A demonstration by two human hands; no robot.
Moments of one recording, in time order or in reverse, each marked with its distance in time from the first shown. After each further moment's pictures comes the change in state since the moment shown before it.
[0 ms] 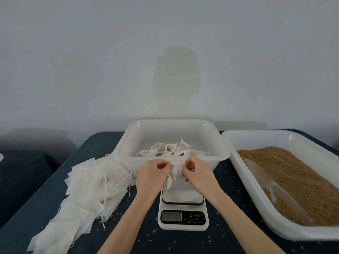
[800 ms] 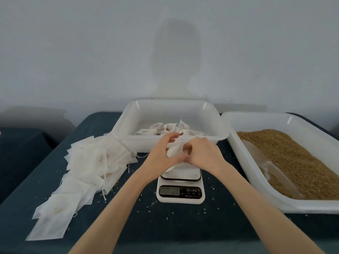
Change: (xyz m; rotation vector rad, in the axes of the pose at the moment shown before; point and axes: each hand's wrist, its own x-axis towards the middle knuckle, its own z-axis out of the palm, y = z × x) left_hand -0.004 -0.015 0.008 -0.183 -0.320 0.265; right_hand -0.005 -0.012 -0.018 -0.539 -0.166 -0.105
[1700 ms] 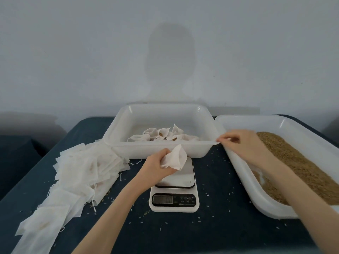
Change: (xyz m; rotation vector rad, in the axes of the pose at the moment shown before) left_hand 0.013 -0.033 0.013 -0.016 -0.062 -0.005; right_hand -0.021 0.090 -0.073 0.243 0.197 0.041
